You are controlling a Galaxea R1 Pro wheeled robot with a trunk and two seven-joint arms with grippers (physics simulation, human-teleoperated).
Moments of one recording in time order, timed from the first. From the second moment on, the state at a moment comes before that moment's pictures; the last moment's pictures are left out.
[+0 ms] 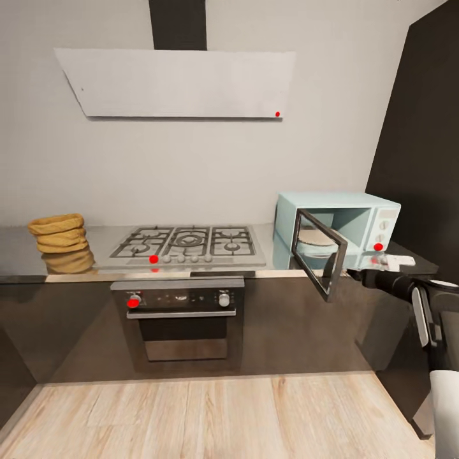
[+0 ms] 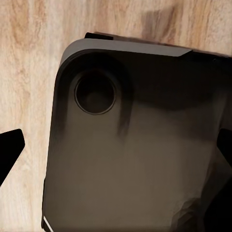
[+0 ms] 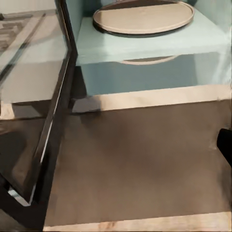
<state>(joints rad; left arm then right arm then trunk) 0.00 -0.02 0.01 -0.04 0.15 -0.11 0.01 -0.72 -0.28 -0.35 -1.26 0.11 0.75 0.51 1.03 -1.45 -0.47</state>
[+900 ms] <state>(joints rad) 0.00 -0.02 0.01 -0.04 0.15 -0.12 0.01 -0.24 -0.14 -0.46 0.03 0.46 -0.05 0.09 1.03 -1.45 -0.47</state>
